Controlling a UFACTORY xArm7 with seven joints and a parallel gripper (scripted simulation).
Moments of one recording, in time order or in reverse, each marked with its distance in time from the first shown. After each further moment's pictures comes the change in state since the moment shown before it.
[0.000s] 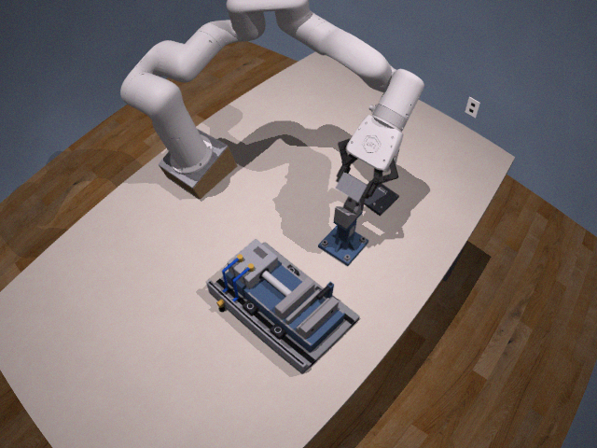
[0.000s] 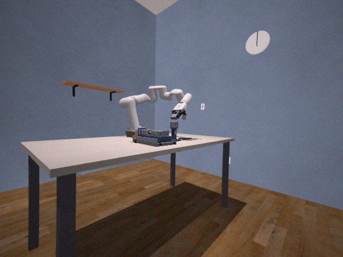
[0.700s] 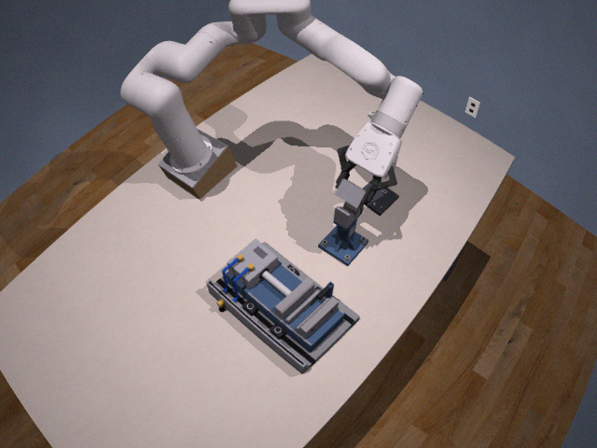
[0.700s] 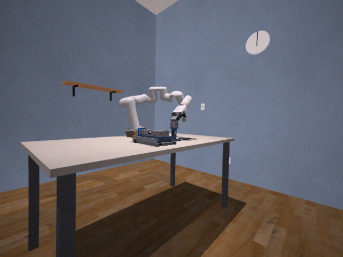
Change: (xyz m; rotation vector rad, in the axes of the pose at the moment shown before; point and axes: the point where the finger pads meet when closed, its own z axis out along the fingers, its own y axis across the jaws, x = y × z) arm 0.014 0.000 0.014 0.000 0.000 0.000
